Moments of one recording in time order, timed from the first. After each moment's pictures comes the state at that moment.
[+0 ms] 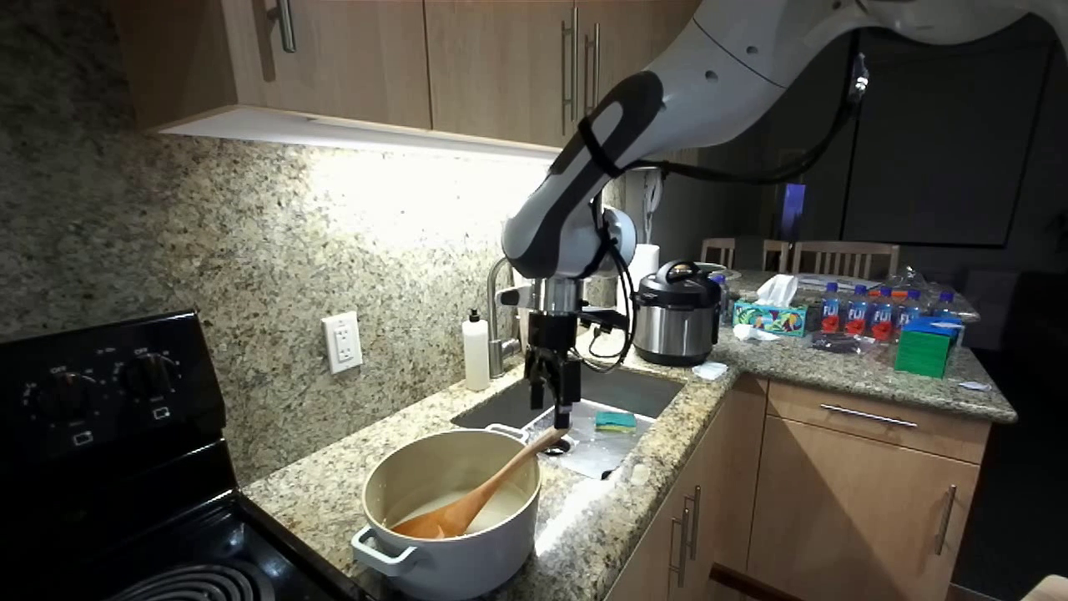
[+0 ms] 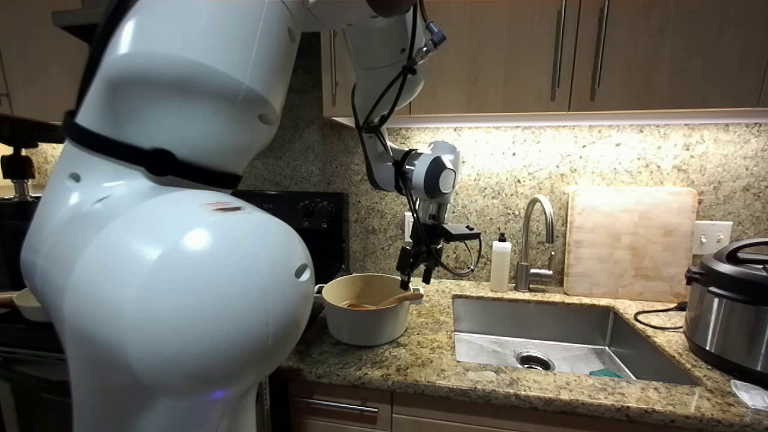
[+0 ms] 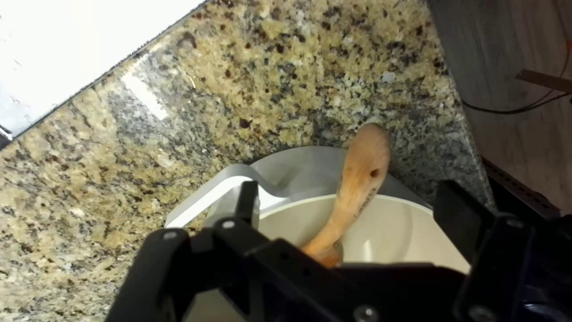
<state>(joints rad) 0.06 0.33 0.15 -2.04 0.14 2.28 -1.39</state>
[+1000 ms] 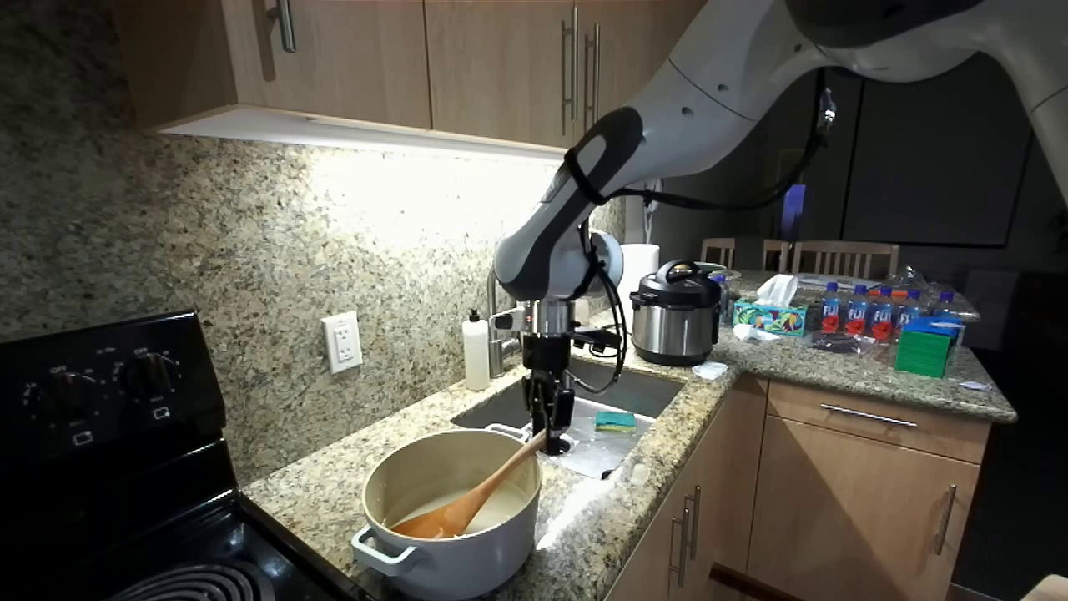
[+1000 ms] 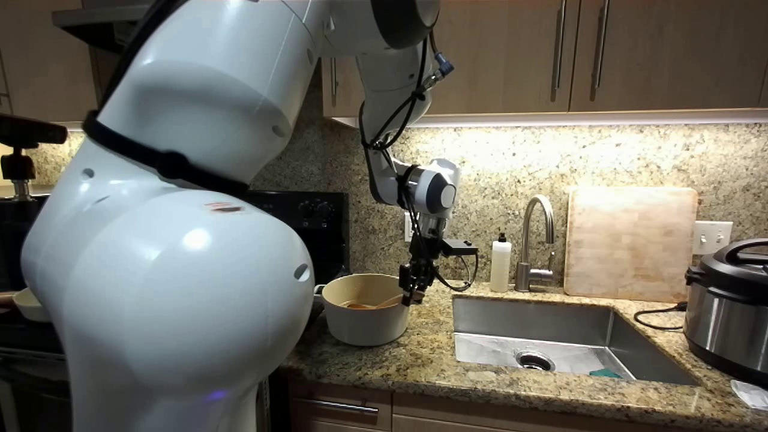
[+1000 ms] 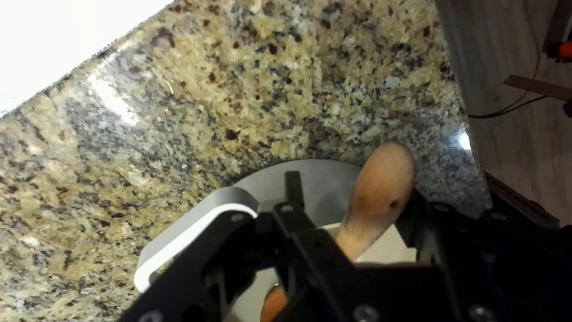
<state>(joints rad) 0.05 0.43 0.17 -1.98 0.12 2.25 -1.39</state>
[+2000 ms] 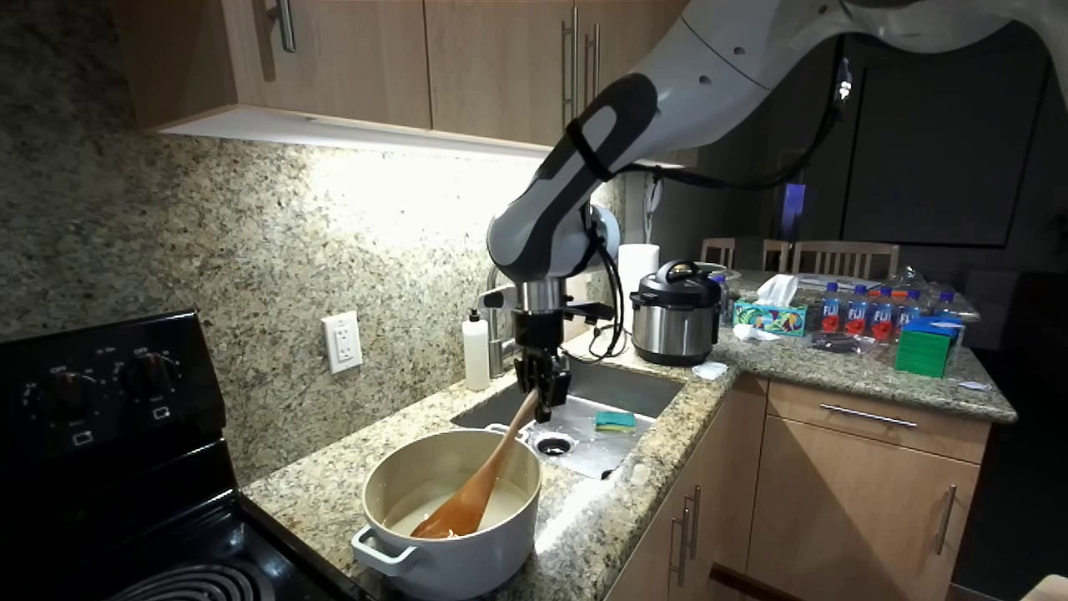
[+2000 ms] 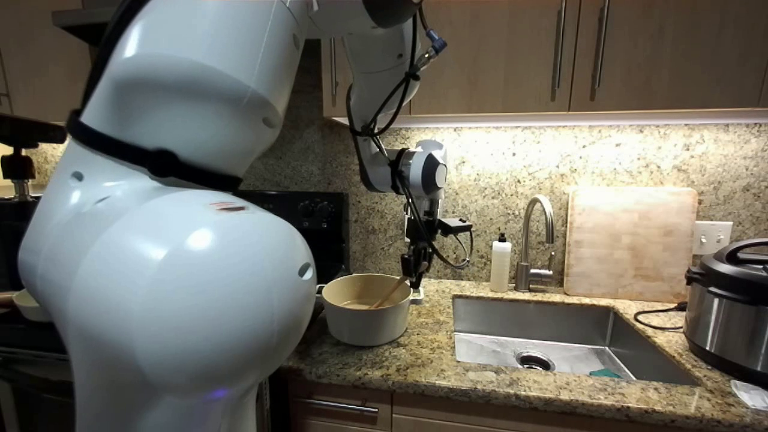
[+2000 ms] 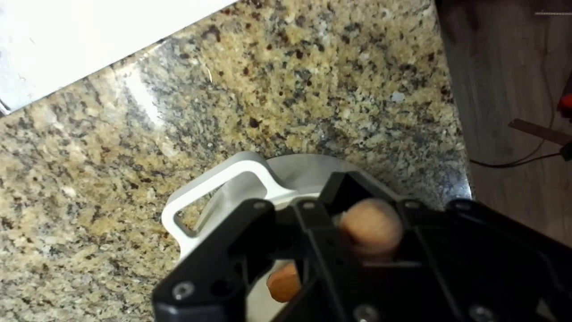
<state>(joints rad) 0.08 0.35 0.17 -1.99 0.00 2.25 -1.39</state>
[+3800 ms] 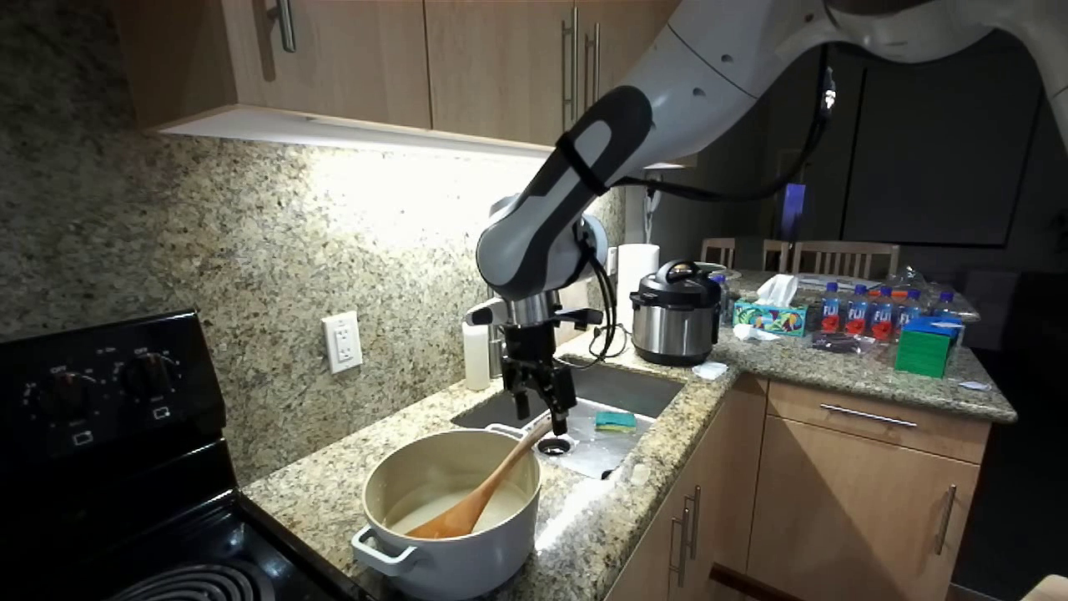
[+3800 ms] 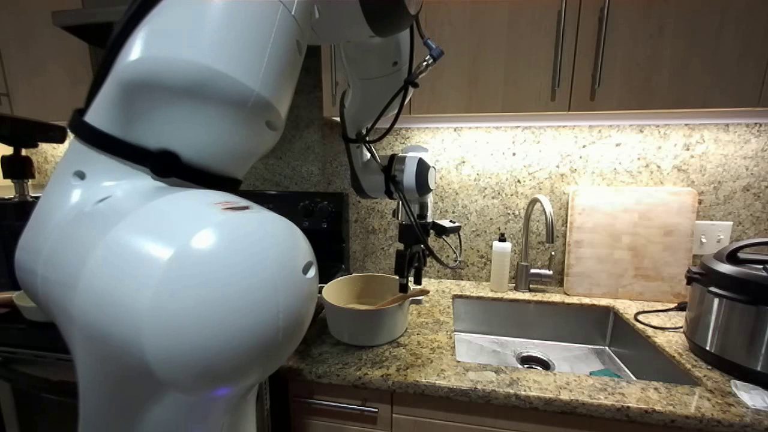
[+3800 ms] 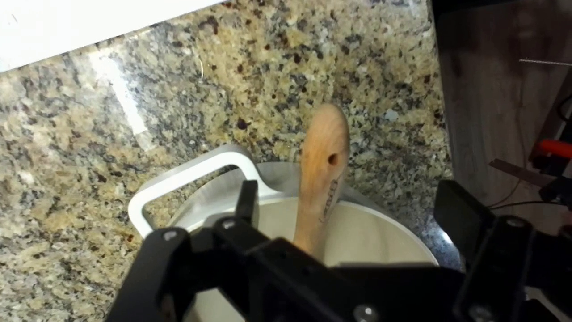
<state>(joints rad) 0.10 0.38 0.19 -1.98 -0.11 2.23 -1.40</state>
